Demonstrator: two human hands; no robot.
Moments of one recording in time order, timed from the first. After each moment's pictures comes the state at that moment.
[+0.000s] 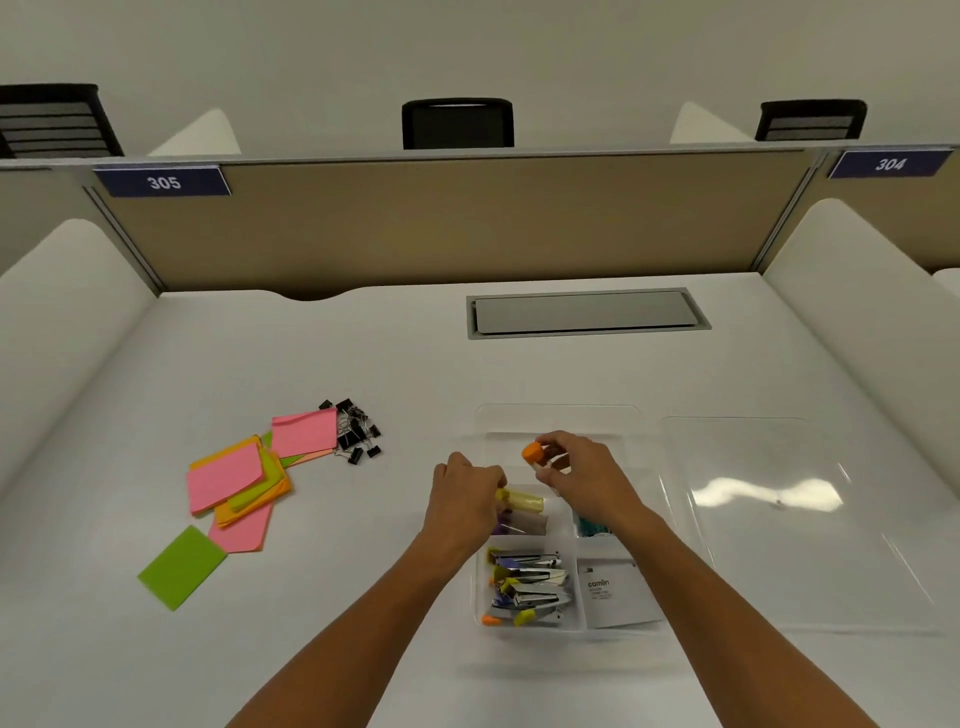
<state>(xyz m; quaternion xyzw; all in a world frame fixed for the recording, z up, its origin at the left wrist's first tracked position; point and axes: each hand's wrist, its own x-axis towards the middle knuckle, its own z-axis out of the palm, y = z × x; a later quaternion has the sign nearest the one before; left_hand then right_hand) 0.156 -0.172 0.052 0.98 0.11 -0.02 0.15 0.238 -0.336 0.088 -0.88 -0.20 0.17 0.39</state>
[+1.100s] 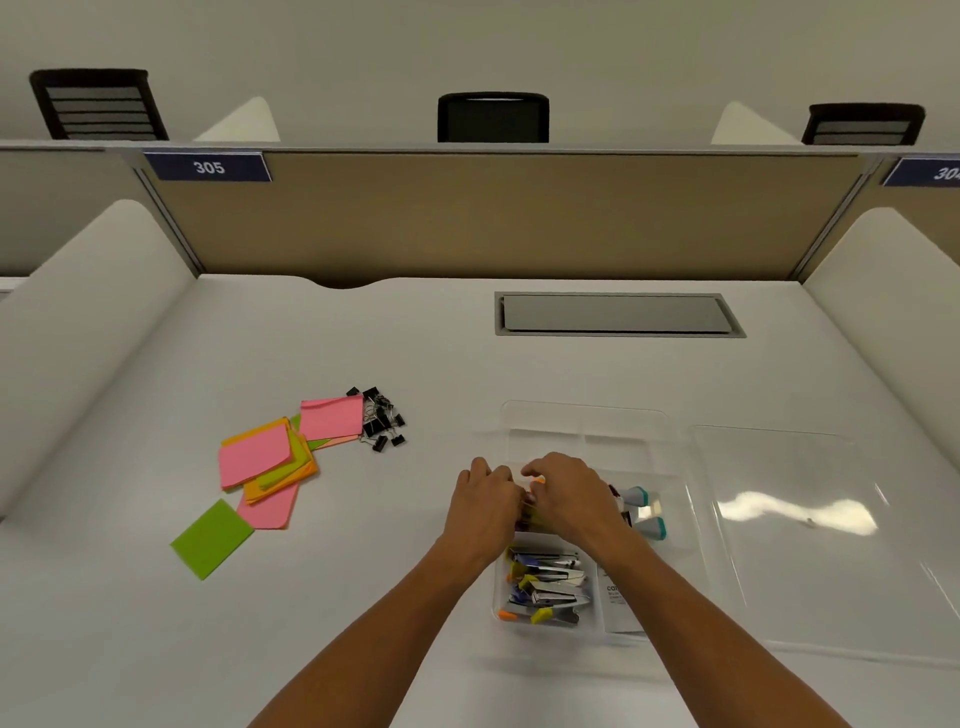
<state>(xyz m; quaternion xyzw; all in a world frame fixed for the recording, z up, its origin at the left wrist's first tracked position) 0.140 -0.175 0.047 1.00 0.05 0.00 0.08 0.220 -0.296 0.054 -0.93 -0.27 0.13 0.19</state>
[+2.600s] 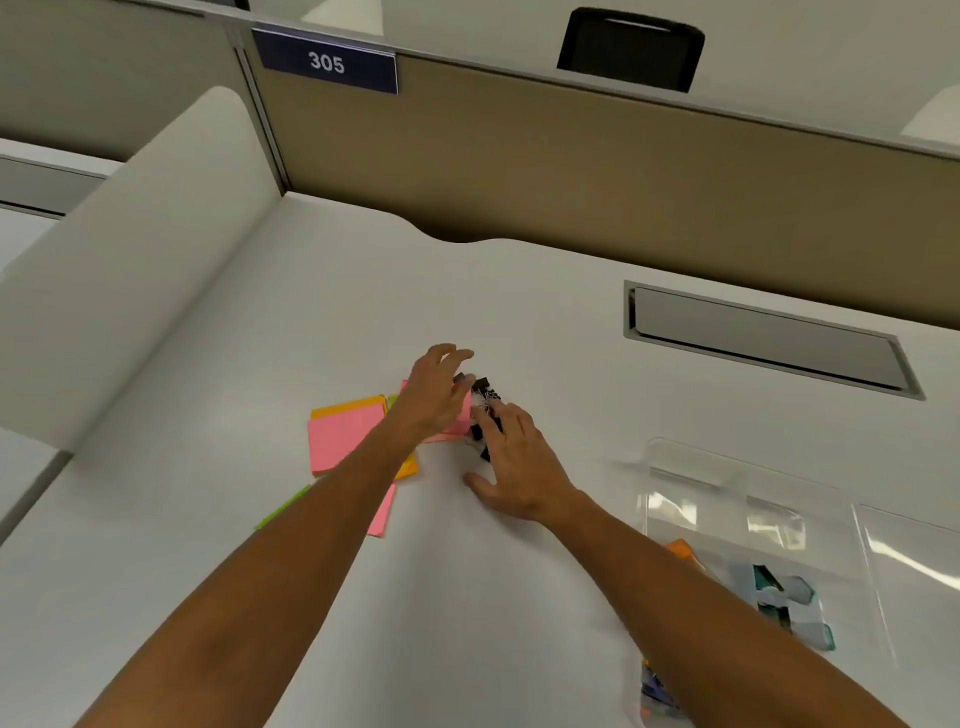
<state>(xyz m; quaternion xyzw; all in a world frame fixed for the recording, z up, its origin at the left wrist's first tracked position) 0.179 0.119 0.024 0.90 0.21 0.07 0.36 0.217 -0.066 0.012 -0.86 -0.49 0.11 0.11</state>
